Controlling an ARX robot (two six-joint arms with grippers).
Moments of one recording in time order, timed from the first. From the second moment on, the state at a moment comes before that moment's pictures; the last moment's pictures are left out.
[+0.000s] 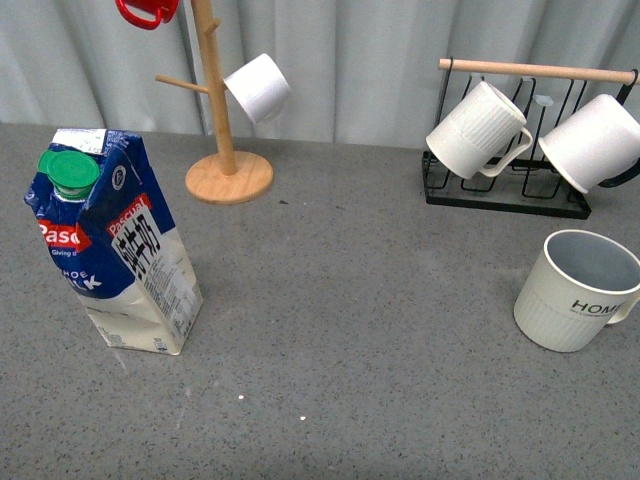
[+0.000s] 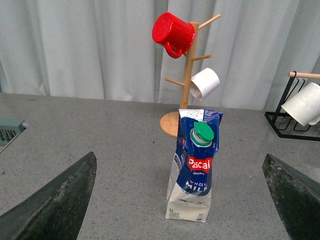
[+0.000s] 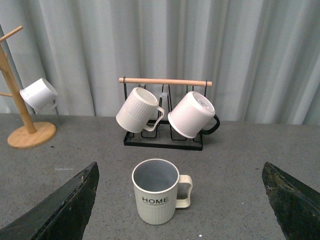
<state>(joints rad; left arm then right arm) 0.00 0.01 0.02 0.00 0.00 0.00 0.00 0.00 0.01 0.00 0.00 0.00</state>
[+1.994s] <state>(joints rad) 0.00 0.00 0.02 0.00 0.00 0.00 0.00 0.00 0.01 0.00 0.00 0.00</state>
